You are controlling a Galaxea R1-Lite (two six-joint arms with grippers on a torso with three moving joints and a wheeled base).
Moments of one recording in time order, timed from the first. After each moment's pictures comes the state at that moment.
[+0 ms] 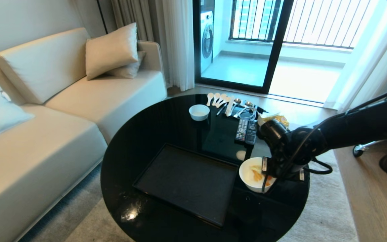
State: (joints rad) left arm 0.00 0.00 0.00 -0.01 0.01 -0.10; right arm 0.42 2.08 -1.29 0.36 -0.32 0.66
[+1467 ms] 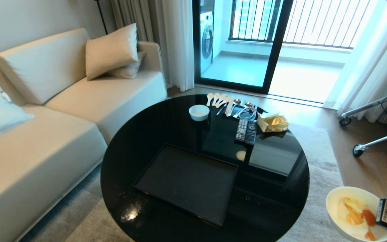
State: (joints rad) left arm 0.00 0.00 0.00 -0.01 0.01 -0.10; right arm 0.15 1.25 -0.58 0.37 -0.32 0.69
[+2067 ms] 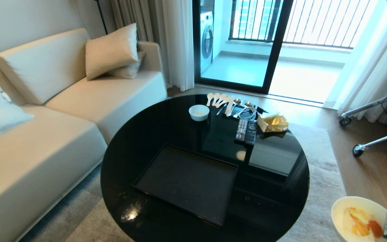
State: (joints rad) left arm 0.00 0.00 0.00 -0.01 0.01 -0.10; right arm 0.15 1.19 -0.51 0.38 -0.32 0.69
